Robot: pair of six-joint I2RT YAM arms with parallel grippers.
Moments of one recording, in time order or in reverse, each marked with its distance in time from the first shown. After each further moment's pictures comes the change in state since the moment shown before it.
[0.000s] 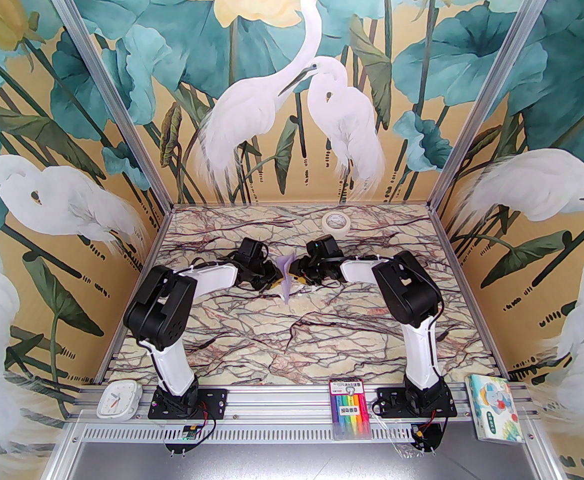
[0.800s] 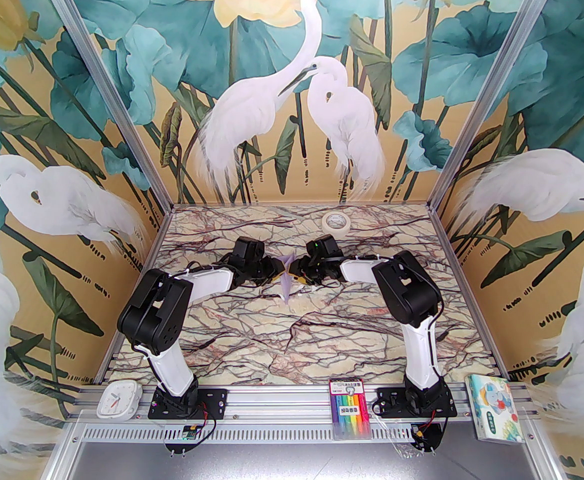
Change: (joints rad) left arm 0.011 -0.010 -0.087 0.210 0.063 0.053; right arm 0.000 0.002 0.005 -0.007 -0.001 -0.002
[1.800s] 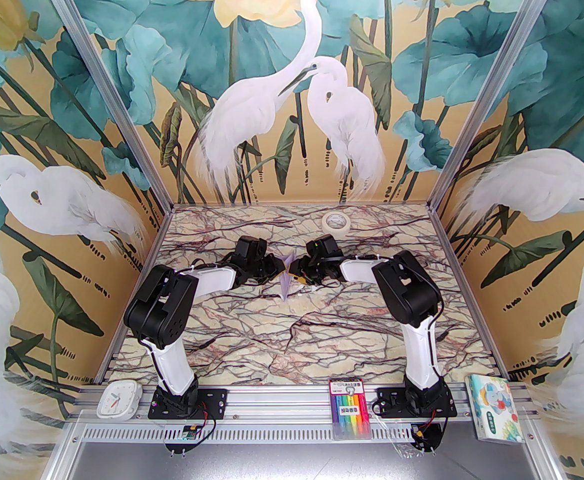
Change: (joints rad) left arm 0.000 0.051 0.035 0.047 -0.001 0.031; right arm 0.000 0.000 0.003 -0.006 0.000 0.000
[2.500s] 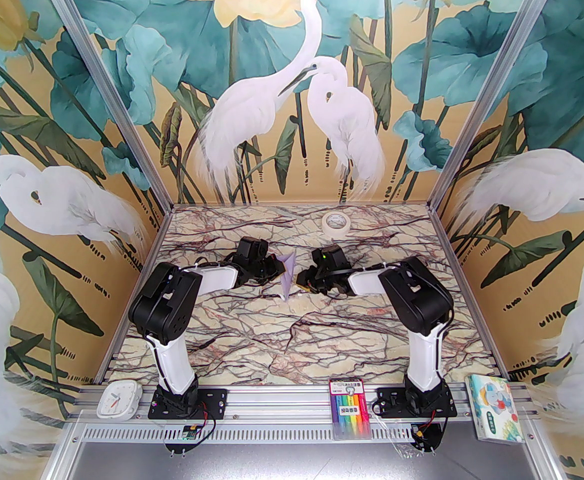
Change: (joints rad) left arm 0.000 0.044 0.022 -0.007 -0.002 0.043; right arm 0.024 -0.117 -0.257 0.219 -0.011 0.004
